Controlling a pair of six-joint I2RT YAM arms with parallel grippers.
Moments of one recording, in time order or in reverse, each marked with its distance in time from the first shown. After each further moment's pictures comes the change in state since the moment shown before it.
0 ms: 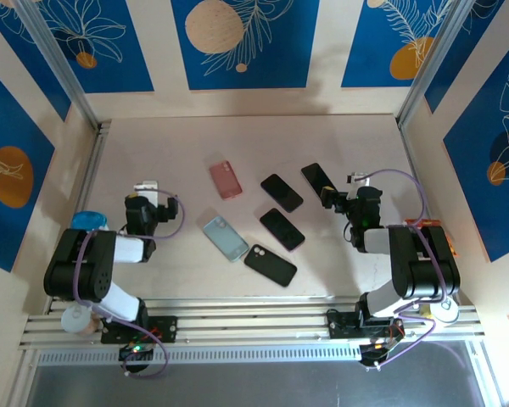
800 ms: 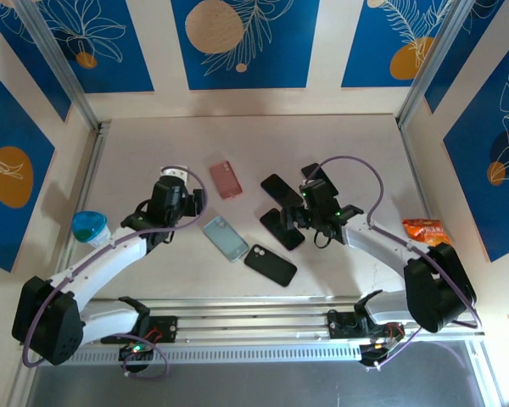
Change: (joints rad) left arm -0.423 -0.354 0.378 -0.963 -0.139 -0.304; right arm 0.485 -0.148 0.324 -0.983 0.132 0.245
